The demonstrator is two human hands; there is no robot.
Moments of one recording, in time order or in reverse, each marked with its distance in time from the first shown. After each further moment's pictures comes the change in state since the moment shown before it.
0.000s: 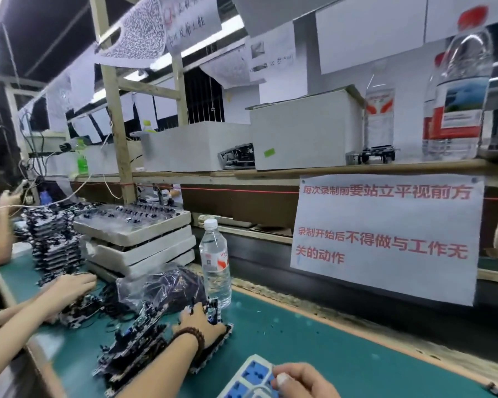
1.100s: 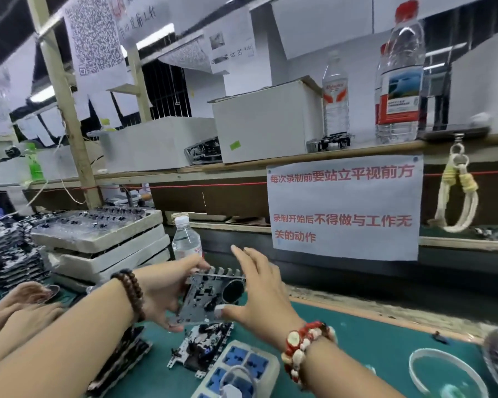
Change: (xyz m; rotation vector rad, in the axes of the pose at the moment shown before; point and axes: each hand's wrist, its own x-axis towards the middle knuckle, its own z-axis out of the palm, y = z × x) left_hand -0.068 0.038 -0.113 -0.494 -0.688 0.083; right_hand 0.061 -0.058 0.018 -1.003 -0.140 -0.488
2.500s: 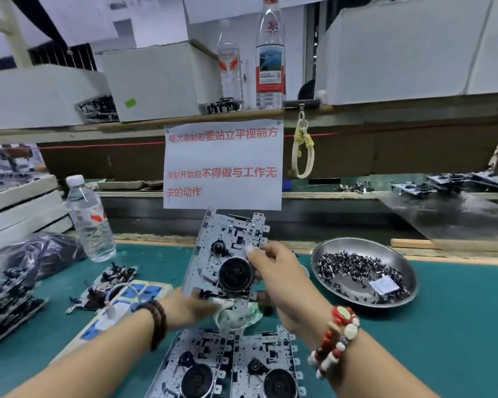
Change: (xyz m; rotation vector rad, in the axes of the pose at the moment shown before) left_hand -0.005 -0.048 0.222 0.552 -0.015 0.435; right_hand -0.178 0.040 -0.104 0.679 0.279 0.583
